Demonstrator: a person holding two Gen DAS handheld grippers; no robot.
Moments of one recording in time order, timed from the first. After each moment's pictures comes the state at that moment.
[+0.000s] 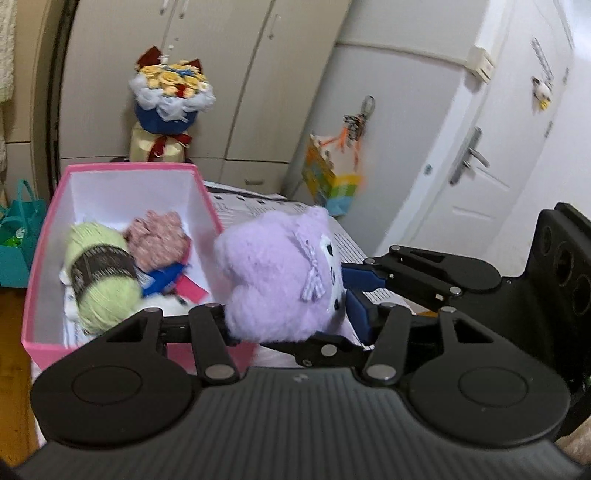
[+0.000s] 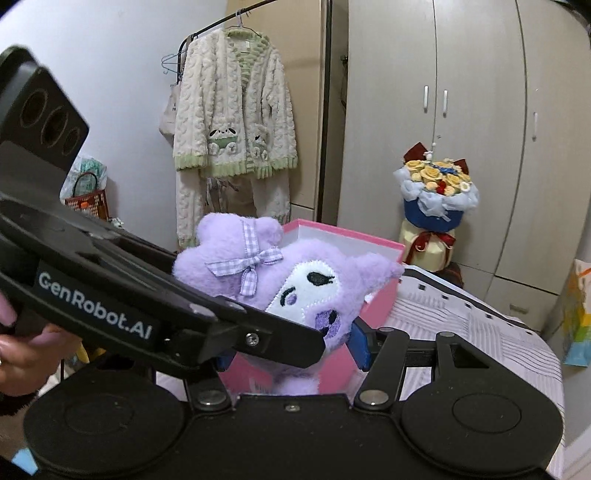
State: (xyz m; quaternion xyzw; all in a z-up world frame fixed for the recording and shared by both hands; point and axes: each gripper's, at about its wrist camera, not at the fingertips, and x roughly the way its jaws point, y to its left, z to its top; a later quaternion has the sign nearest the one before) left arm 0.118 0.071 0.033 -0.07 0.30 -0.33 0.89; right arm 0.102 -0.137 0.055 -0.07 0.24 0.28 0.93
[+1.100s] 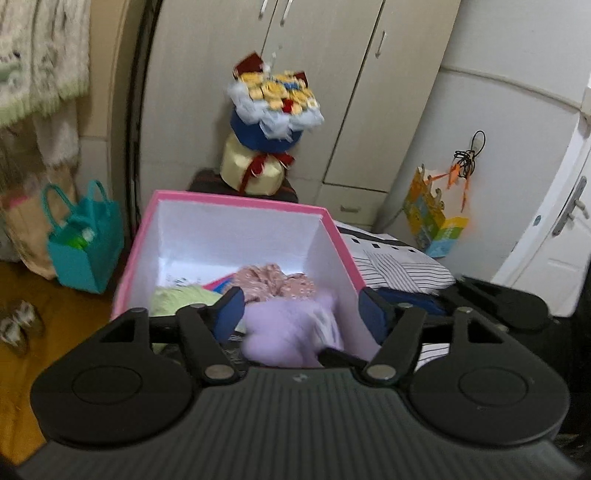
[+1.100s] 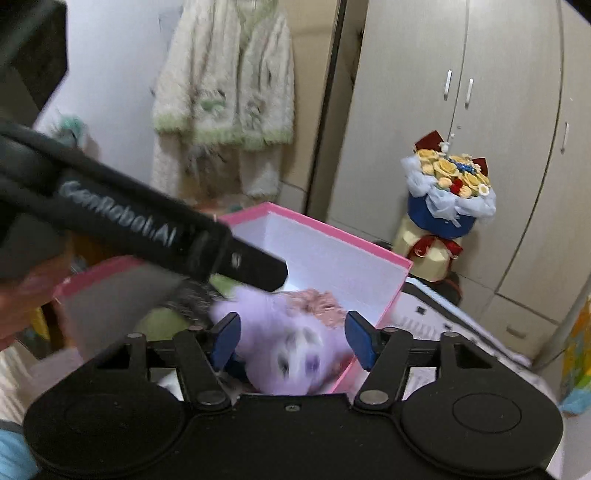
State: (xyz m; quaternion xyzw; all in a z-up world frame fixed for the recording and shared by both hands) left arm 0.219 0.100 0.017 -0.08 0.30 -0.19 0.93; right arm 0.193 -0.103 0.023 -0.12 0.25 0.28 0.92
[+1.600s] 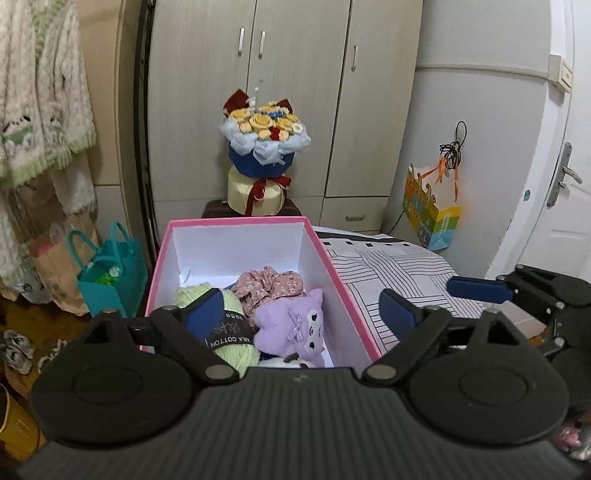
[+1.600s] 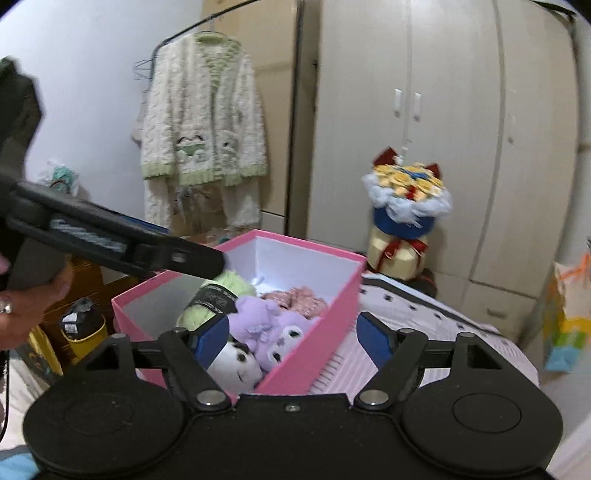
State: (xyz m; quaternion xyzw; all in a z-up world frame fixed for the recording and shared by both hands) left arm 0.138 0.081 0.057 -0.01 0.26 -0.17 0.95; right arm 0.114 -0.157 0.061 -0.06 0.23 0.23 0.94
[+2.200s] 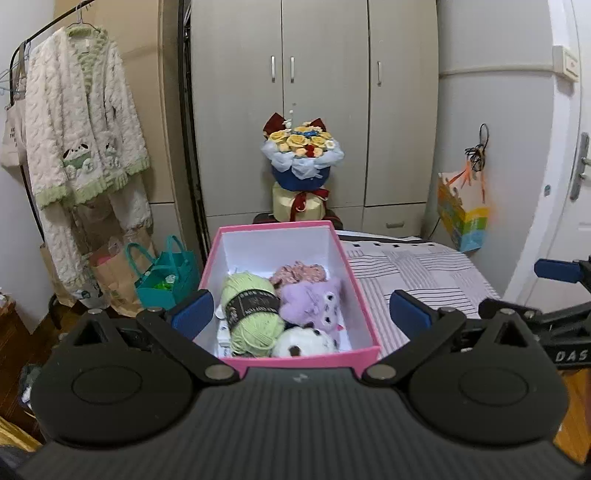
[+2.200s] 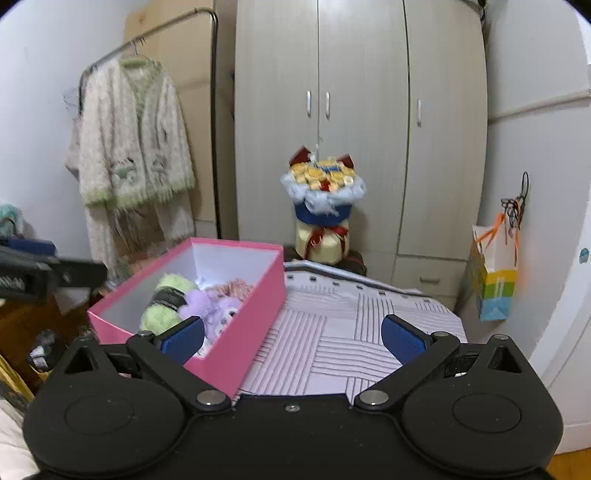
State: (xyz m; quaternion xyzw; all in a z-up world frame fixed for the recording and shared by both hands) left arm 0.048 0.061 0.082 0.02 0.24 -0.08 0.97; right arm 0.046 -0.207 0.085 -0.01 0.22 0.12 0.97
